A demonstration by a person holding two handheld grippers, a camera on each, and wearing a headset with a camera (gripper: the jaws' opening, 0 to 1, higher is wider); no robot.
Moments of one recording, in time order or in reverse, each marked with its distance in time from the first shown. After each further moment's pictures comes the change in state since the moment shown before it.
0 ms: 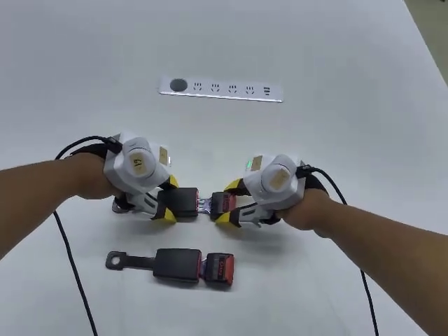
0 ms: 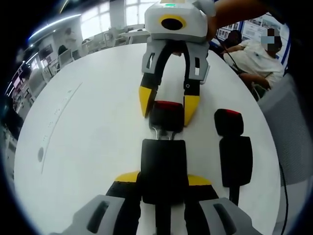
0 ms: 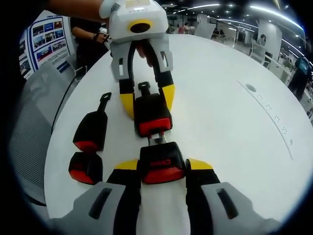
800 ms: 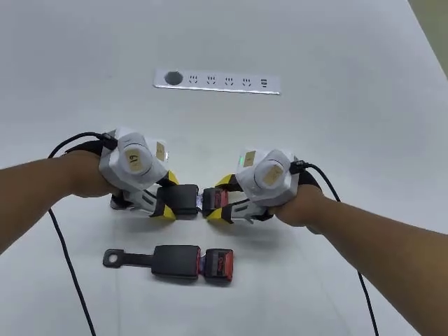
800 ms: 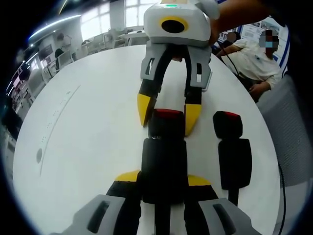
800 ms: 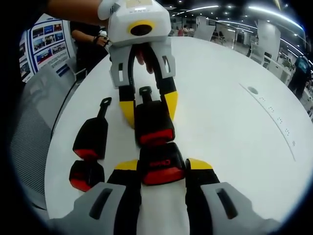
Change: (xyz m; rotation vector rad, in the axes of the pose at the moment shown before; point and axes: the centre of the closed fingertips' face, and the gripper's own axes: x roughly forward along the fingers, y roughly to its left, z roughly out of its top) left arm 0.004 -0.001 0.002 -0.002 -0.016 -0.009; right arm 0.009 0.004 0.007 0.018 -0.025 0.000
